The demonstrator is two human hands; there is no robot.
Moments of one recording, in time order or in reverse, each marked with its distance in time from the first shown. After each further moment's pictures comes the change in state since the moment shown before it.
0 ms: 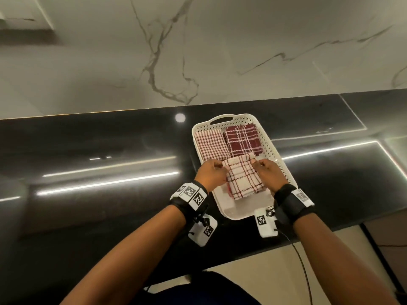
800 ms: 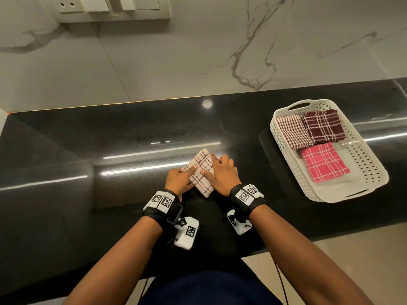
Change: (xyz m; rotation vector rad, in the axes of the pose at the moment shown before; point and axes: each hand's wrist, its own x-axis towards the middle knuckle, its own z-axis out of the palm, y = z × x) left_hand -0.097 -0.100 -0.317 -0.332 0.301 -0.203; right_hand -0.067 -0.071 0.366 -0.848 -0.166 -0.363
